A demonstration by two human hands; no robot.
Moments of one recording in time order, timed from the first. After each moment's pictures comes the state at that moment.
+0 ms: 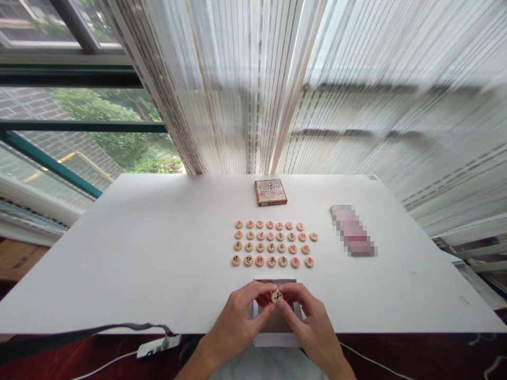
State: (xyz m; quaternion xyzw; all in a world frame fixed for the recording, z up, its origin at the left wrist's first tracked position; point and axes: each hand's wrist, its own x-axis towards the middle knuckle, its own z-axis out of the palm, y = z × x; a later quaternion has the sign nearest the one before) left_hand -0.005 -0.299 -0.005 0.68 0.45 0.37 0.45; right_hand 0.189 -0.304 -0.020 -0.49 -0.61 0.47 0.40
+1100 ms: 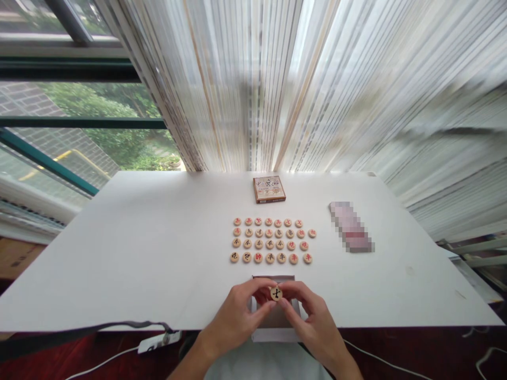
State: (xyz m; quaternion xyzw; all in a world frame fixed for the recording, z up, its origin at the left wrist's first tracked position) left_hand -0.004 -0.295 -0.002 0.65 0.46 0.34 0.50; right_hand 0.199 -0.305 -0.013 -0.48 -0.62 0.48 0.39
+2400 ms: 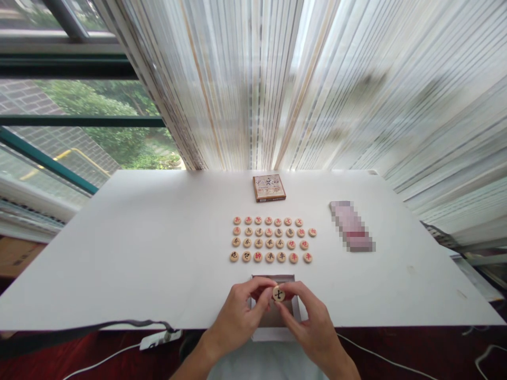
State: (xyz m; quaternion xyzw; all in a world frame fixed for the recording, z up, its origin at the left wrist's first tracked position) left_hand 0.003 -0.294 -0.001 0.62 0.48 0.35 0.52; right_hand 0.194 -0.308 -0.020 -0.47 -0.70 0.37 0.40
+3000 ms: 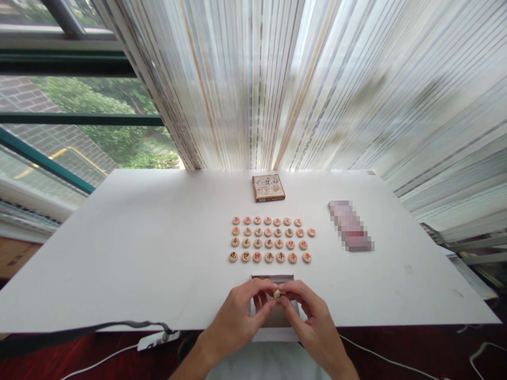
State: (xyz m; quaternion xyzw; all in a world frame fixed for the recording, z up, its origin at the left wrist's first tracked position) left_hand 0.000 -0.297 -0.003 0.68 0.45 0.34 0.47; right_hand 0.196 -0.309 -0.016 -0.47 -0.61 0.48 0.42
